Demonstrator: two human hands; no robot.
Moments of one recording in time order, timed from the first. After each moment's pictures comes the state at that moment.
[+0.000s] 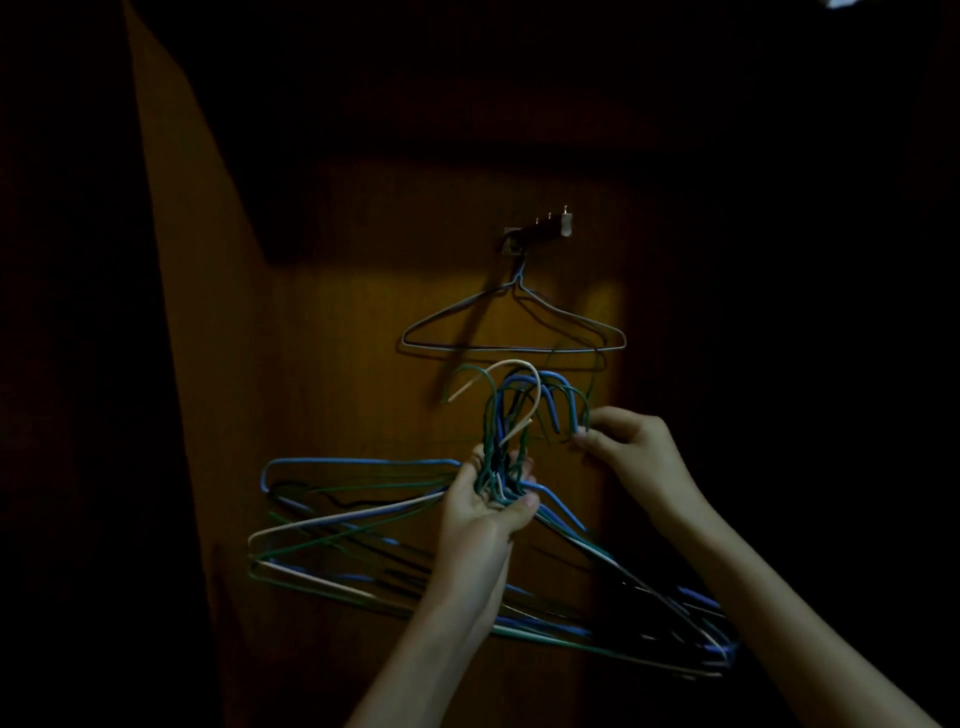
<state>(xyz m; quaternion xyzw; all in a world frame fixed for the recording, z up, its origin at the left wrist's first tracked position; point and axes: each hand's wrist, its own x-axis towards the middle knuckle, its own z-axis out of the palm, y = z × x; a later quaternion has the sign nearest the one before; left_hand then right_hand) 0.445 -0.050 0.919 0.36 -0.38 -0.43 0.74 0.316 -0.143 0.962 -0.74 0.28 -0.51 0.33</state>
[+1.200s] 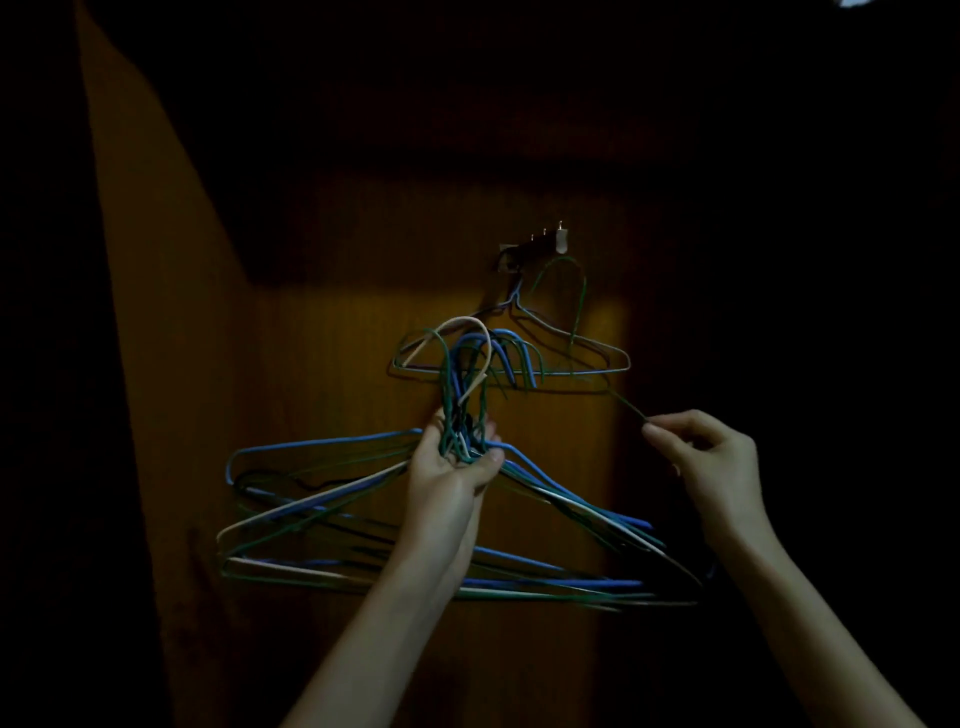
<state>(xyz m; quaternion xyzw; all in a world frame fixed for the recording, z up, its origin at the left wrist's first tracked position) 0.464 -0.094 0.967 0.31 -0.34 -0.40 0.79 0.280 -0.193 0.967 -0.64 0.33 -0.65 0.24</state>
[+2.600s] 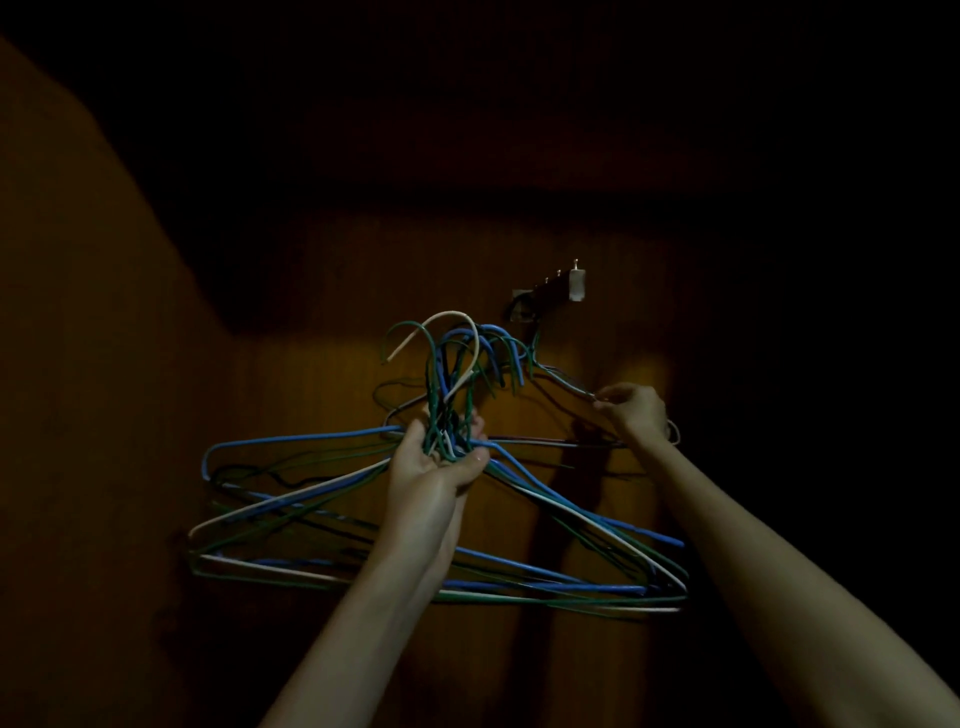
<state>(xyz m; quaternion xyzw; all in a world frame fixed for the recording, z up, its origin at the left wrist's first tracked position) 0.500 -0.212 1.010 0.27 -0.37 -0.32 0.83 0.385 -0.454 1.044 -0.68 0.46 -0.53 0.22</state>
